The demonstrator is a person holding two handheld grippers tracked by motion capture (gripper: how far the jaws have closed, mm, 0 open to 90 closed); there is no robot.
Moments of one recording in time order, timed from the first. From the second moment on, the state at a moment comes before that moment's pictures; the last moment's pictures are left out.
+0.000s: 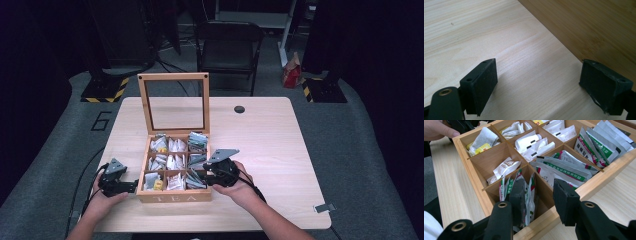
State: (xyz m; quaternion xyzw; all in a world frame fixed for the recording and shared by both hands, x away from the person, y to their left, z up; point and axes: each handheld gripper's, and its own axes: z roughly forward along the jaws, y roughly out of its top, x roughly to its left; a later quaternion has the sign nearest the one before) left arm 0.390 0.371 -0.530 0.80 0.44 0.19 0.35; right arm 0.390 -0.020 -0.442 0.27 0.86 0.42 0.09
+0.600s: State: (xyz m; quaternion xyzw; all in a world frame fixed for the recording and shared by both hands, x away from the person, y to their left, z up) left arm 0.390 0.371 -0.530 0.80 0.44 0.19 0.36; right arm 0.393 -0.011 -0.451 0.27 0.86 0.42 0.08
